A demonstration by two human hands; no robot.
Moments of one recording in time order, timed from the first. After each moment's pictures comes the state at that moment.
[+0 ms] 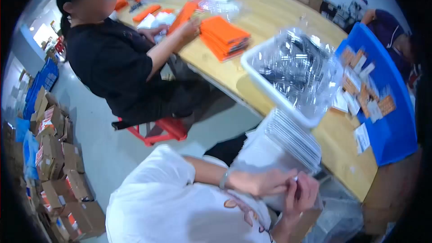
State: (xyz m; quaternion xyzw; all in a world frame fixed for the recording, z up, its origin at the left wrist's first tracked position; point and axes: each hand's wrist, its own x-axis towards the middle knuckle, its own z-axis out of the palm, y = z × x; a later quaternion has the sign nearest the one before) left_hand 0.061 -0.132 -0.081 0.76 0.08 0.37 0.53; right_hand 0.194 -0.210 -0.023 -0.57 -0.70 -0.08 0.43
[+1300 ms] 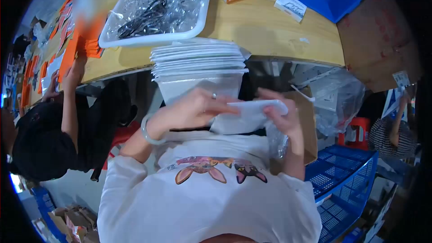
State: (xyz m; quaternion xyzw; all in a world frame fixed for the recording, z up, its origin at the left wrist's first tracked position) left_hand 0.055 -0.086 -0.027 0.88 -0.07 0.12 0.46; right_hand 0.269 -0.268 -0.061 -0.61 -0.42 0.27 0.62
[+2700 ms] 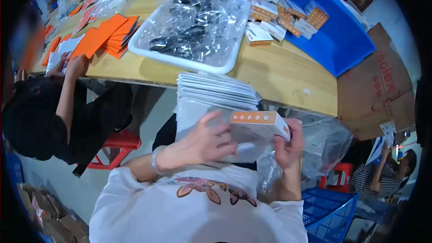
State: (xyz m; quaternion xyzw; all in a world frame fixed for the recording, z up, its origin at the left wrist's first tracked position) left_hand 0.036 -0.104 -0.037 0.95 0.01 0.32 0.04; right_hand 0.261 -0.239 -0.017 -0.64 -0.61 0.02 0.48
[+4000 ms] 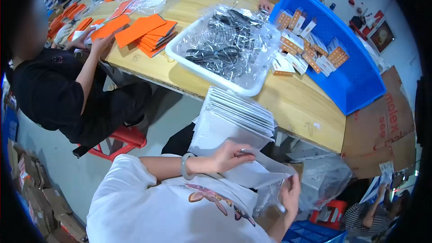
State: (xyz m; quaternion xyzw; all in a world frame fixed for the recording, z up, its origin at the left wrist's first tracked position) left_hand 0.071 -0.123 -0.105 0.70 0.11 0.32 0.62; right_hand 0.287 -0.322 -0.080 -0.72 -0.53 0.20 0.41
